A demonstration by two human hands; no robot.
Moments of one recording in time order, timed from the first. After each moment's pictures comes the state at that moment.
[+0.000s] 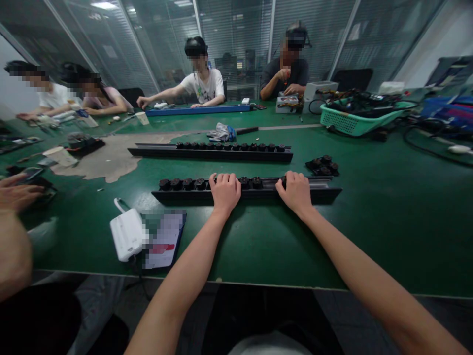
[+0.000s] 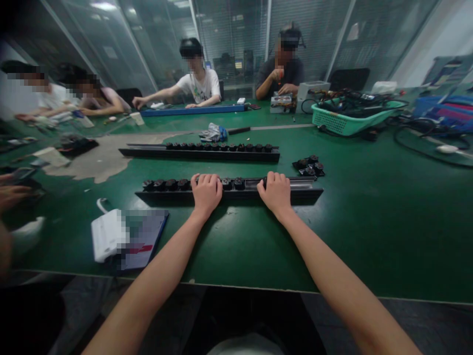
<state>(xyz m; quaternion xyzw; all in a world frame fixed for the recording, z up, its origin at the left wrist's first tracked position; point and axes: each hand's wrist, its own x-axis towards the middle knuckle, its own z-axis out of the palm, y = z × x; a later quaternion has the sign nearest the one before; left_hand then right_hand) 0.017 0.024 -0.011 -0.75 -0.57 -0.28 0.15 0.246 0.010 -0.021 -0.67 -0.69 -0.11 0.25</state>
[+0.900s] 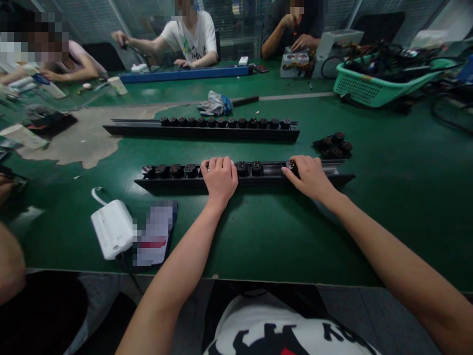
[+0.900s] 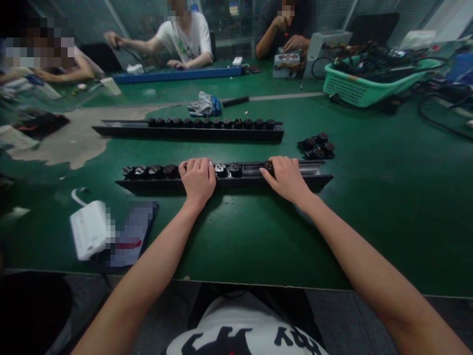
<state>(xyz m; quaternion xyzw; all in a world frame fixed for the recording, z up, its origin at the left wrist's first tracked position) 0.022 0.028 -0.013 -0.74 -0.60 -0.29 0.13 0.289 0.017 -0.015 -0.56 -0.80 -0.03 0.21</state>
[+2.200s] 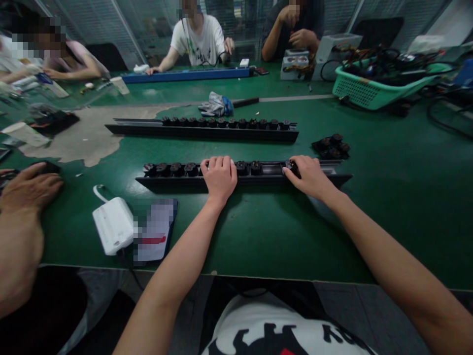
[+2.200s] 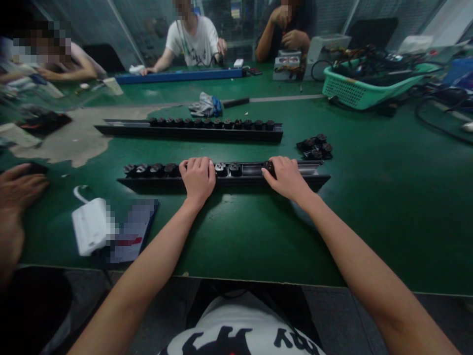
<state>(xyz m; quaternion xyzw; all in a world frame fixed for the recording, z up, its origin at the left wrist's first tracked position) 0.023 0.029 -0.012 -0.73 -0.60 -0.30 0.12 0.293 0.015 -0.011 -0.56 -0.80 0.00 0.22</state>
